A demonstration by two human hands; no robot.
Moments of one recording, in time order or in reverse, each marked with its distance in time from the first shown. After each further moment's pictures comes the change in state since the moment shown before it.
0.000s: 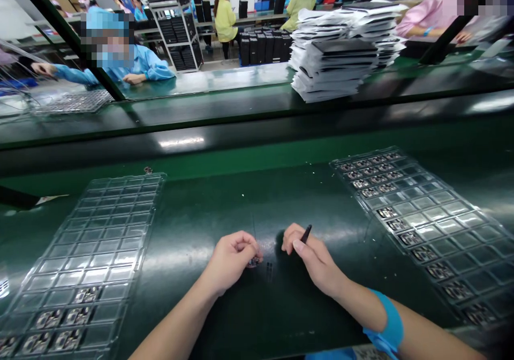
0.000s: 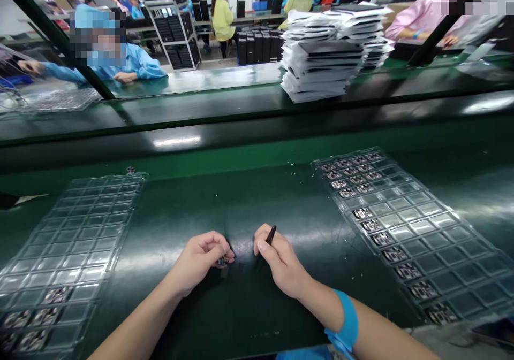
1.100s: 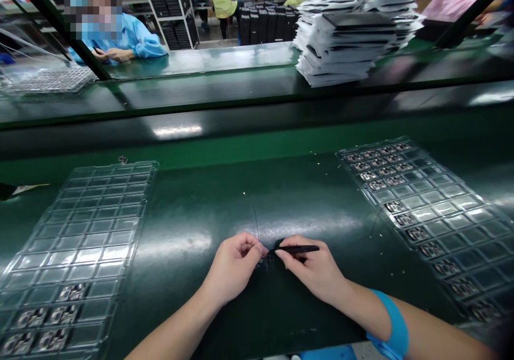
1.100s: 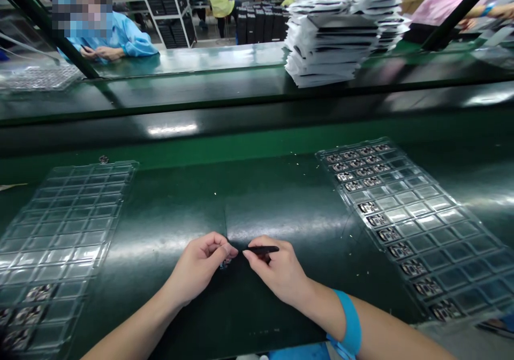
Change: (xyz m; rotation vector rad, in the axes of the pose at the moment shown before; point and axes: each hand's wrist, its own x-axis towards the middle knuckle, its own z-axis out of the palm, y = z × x) left_hand -0.002 -0.015 0.007 0.131 0.050 0.025; right_hand -0.012 0.005 0.014 -0.311 0.036 0.052
